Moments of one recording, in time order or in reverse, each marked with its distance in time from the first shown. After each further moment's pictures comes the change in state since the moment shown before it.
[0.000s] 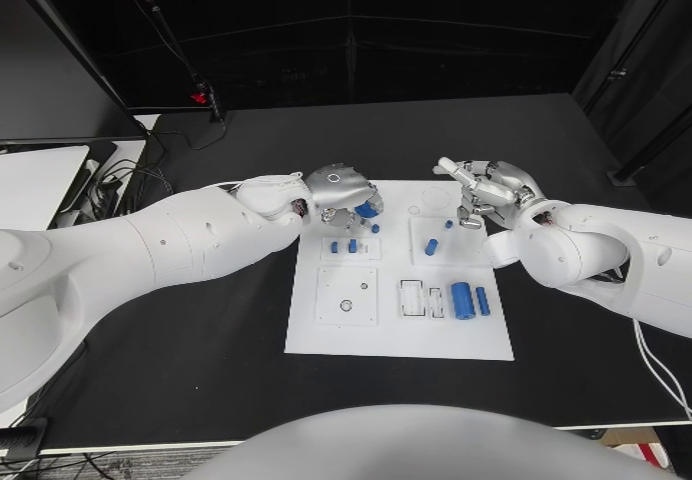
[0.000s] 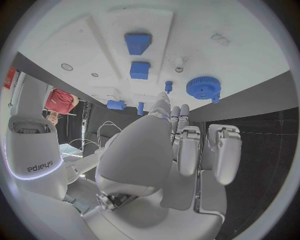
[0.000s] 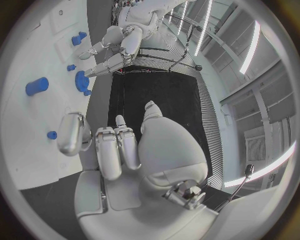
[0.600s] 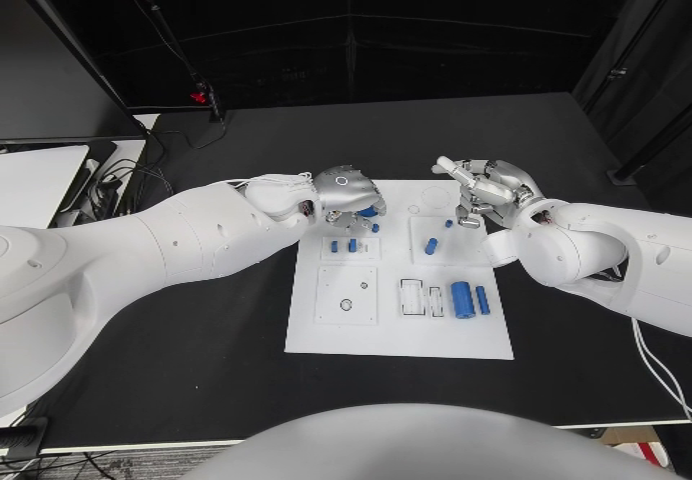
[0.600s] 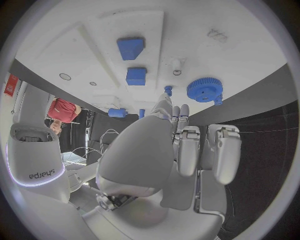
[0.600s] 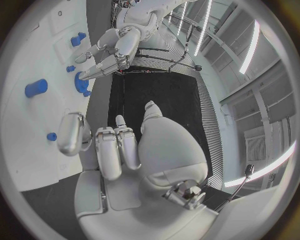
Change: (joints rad) left arm -0.003 0.038 0.000 -0.037 -0.075 0.020 -0.003; left_hand 0.025 0.004 0.049 0.001 -0.004 0.016 -0.002 -0.012 -0.016 0.005 -0.005 -0.017 0.000 0.004 -0.003 0.000 0.000 0.000 -0.001 -0.005 0.000 0.000; right arm 0.000 0.002 0.000 0.001 0.000 0.000 -0.001; right_hand 0.000 0.000 0.000 0.000 0.000 0.000 0.000 0.000 0.000 0.000 0.000 0.000 0.000 0.000 0.000 0.000 0.000 0.000 0.000 0.000 0.000 0.000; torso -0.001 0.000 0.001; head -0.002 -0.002
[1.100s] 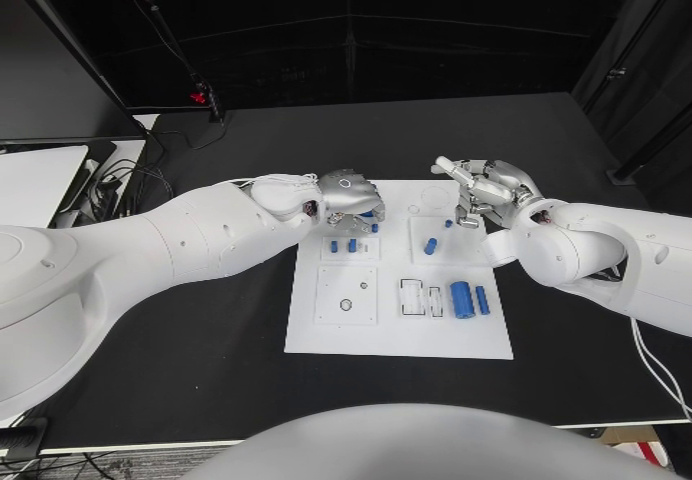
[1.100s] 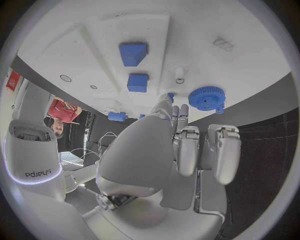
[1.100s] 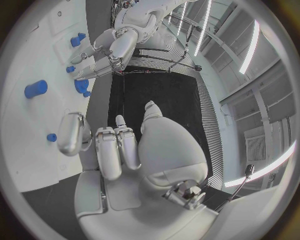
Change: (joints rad) left arm -0.004 0.023 0.000 -0.027 -0.008 0.062 -0.002; left_hand 0.004 0.004 0.012 0.001 -0.004 0.015 -0.014 -0.005 -0.005 0.005 -0.006 -0.011 -0.001 -0.003 -0.010 0.000 0.000 0.000 0.002 -0.001 0.000 0.000; right arm 0.000 0.001 0.000 0.001 0.000 0.000 0.000; right_hand 0.000 0.000 0.000 0.000 0.000 0.000 0.000 0.000 0.000 0.000 0.000 0.000 0.000 0.000 0.000 0.000 0.000 0.000 0.000 0.000 0.000 0.000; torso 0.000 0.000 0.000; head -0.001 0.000
